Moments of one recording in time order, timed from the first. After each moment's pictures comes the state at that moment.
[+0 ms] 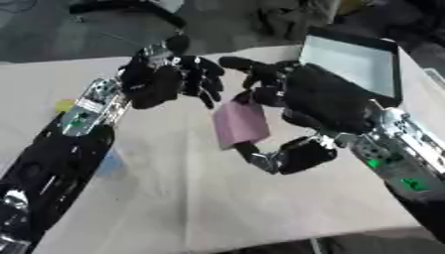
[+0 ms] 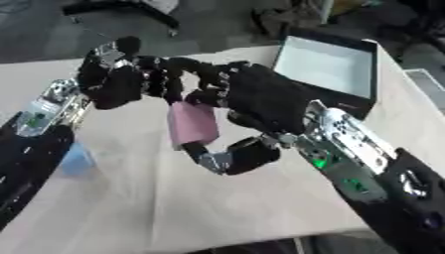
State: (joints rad) left arm -0.86 0.25 -0.34 -1.13 0.44 -0.03 -0.91; right arm -0.52 -0.54 0.50 -1.99 0.88 -0.20 0.18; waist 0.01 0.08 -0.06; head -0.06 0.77
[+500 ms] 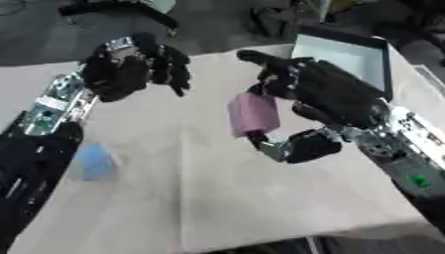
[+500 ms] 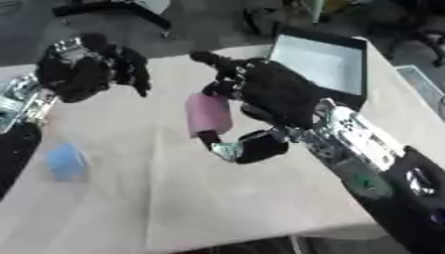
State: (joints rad) left arm -0.84 0.41 -0.26 -1.27 0.52 -0.17 -0.91; right arm -0.36 -0.69 0.36 -1.99 0.95 -0.09 0.12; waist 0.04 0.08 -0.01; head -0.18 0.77
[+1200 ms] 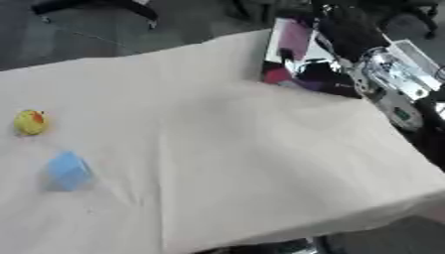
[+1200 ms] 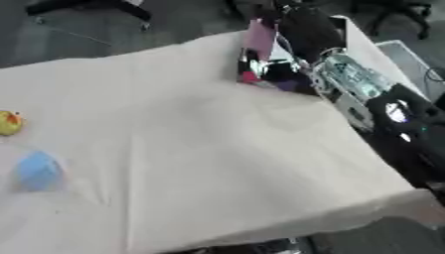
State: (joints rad) left arm -0.58 0.59 -0.04 -1.79 0.99 -0.23 -0.89; right arm -0.24 -0.90 0.06 -1.75 0.99 0.40 0.03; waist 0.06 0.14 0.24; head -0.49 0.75
